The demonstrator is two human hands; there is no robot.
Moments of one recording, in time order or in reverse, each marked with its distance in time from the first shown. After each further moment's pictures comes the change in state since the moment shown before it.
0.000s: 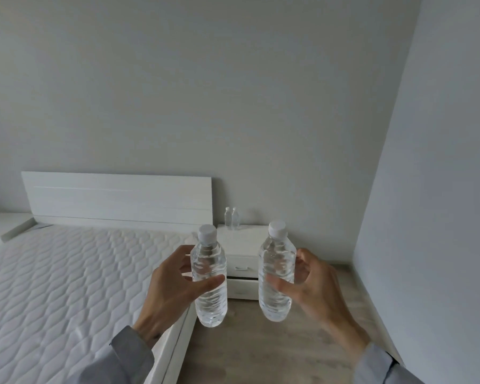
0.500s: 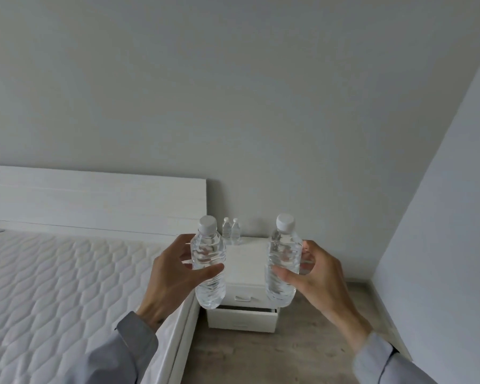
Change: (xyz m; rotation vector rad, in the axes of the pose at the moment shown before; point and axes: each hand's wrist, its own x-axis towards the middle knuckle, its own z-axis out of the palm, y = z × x) left_hand 0.413 -0.174 0.034 0.003 -0.016 -0.032; right_hand 0.388 0.153 0.131 -0.073 0.022 0.047
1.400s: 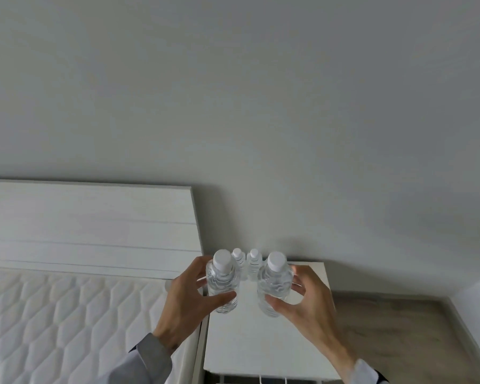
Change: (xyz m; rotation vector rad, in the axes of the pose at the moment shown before) left_hand 0.547 -0.374 0.150 0.034 -0.204 -0.196; right_hand 0.488 0.350 0.309 0.116 -0.113 0.274
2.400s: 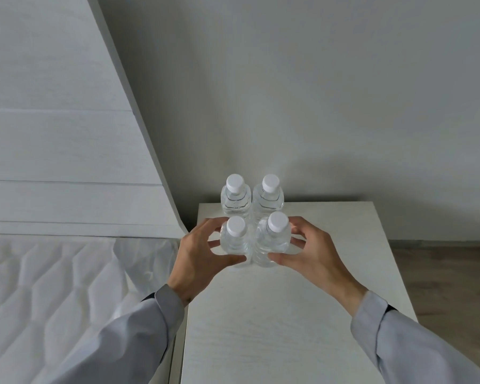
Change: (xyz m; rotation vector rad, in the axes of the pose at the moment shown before) left_hand 0.146 -0.340 0.150 0.090 -0.055 0.070; right_hand 0.135 0.322 0.136 -0.031 -0.155 0.169
